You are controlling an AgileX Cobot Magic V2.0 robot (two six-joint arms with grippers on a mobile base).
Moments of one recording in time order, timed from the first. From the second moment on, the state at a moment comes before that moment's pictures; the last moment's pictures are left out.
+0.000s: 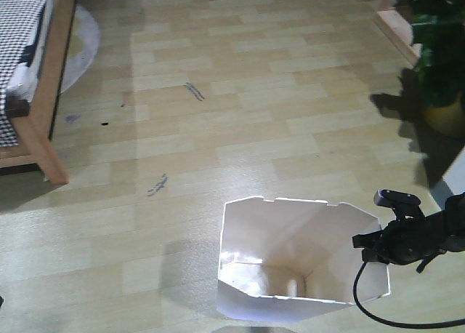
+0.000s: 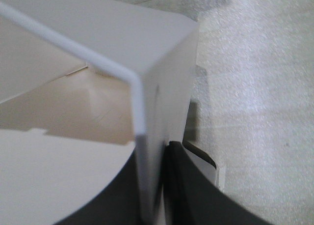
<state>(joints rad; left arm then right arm) 0.00 -0.01 0.03 -0.02 0.27 -0.02 -0.25 2.28 -0.72 1.59 0.37 -1.83</state>
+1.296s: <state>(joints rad) 0.00 -0.01 0.03 -0.02 0.27 -0.02 -0.25 2.28 -0.72 1.59 0.37 -1.83</state>
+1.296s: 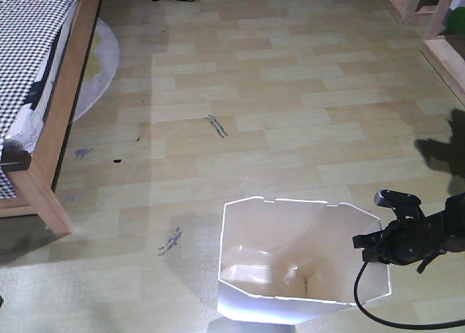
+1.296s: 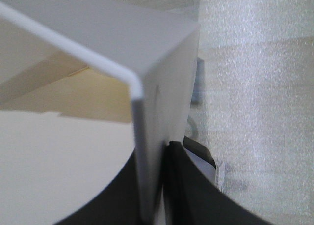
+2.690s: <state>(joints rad) 0.00 -0.01 0.03 -0.02 0.27 -0.02 -0.25 2.28 -0.72 1.59 0.37 -1.83</state>
